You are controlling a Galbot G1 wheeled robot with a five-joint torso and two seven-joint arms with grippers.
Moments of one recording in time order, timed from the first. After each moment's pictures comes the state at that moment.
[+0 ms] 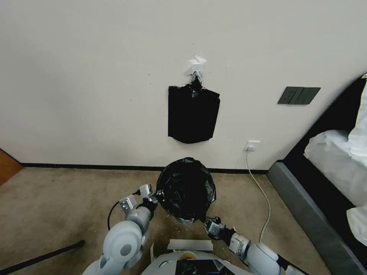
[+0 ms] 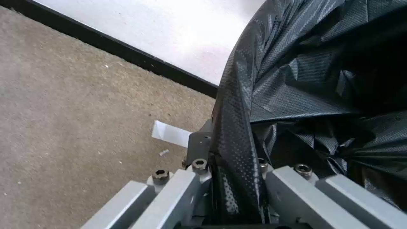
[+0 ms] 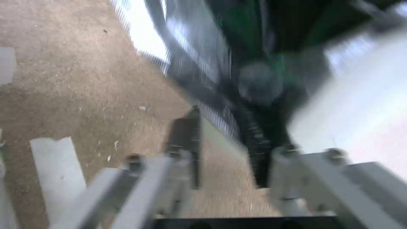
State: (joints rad) left arm 1.48 -1.14 -0.27 -2.37 -1.08 0.43 -0.70; right arm -1.70 0.80 0.16 2.06 -0.15 0.06 -0.10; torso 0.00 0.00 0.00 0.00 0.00
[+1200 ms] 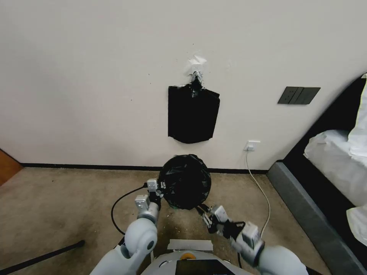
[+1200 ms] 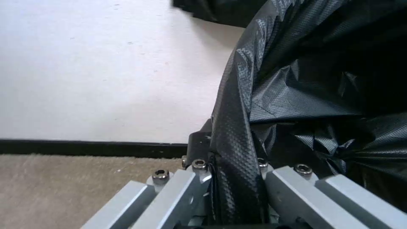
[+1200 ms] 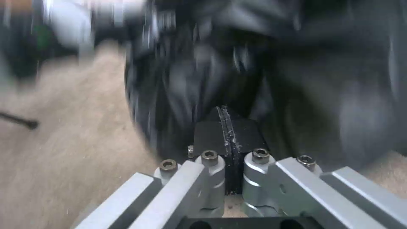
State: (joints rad) left arm 1.35 -1.13 0.00 -2.16 -0.45 0.23 -0.55; right arm -1.44 0.74 0.11 2.51 0.70 -0.53 0.27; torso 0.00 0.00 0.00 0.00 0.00
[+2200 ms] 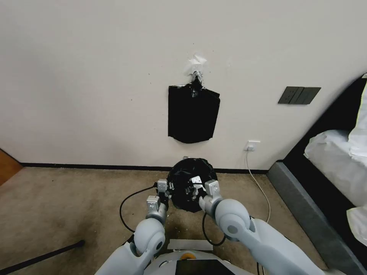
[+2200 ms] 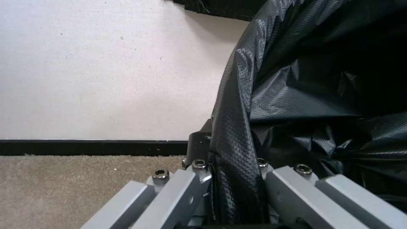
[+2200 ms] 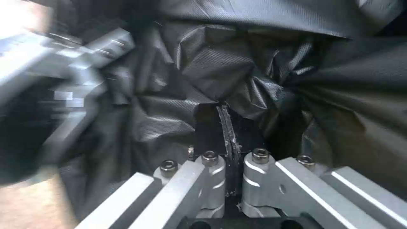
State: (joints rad) left arm 1.33 -1.13 0.01 -2.15 -0.46 0.24 -0.55; right arm -0.93 1.01 -0.26 2.22 1.07 -0.73 0.79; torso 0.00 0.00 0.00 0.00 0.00
